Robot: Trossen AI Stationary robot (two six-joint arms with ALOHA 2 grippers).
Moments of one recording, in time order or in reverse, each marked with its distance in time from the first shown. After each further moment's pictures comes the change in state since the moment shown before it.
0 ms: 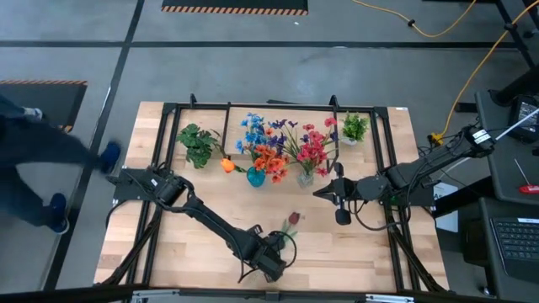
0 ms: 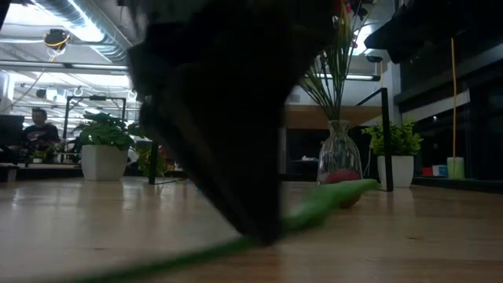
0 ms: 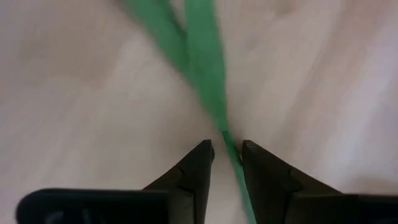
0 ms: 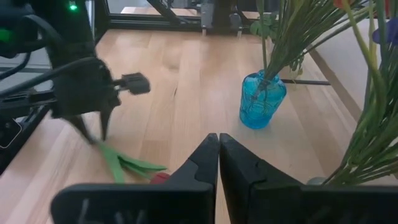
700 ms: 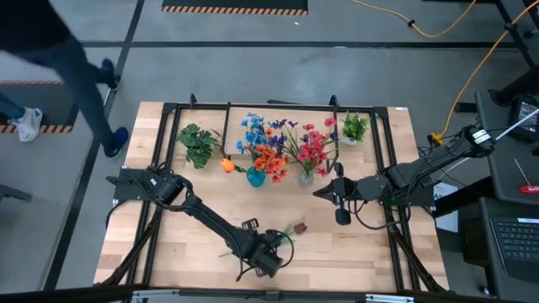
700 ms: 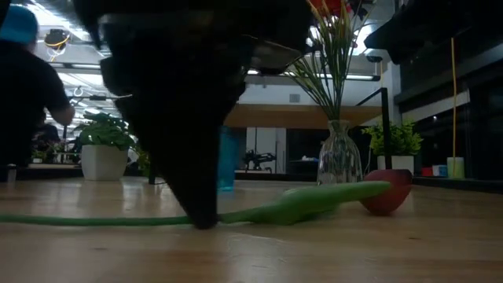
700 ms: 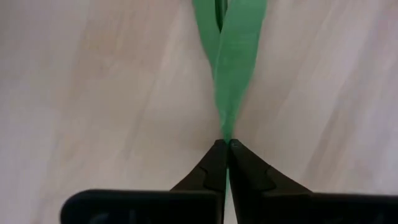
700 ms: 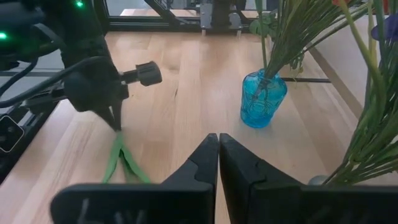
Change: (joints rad) left arm 0.002 -0.034 -0.009 -0.149 -0.014 0.149; right arm 0.000 0.000 0.000 0.001 0.000 0.021
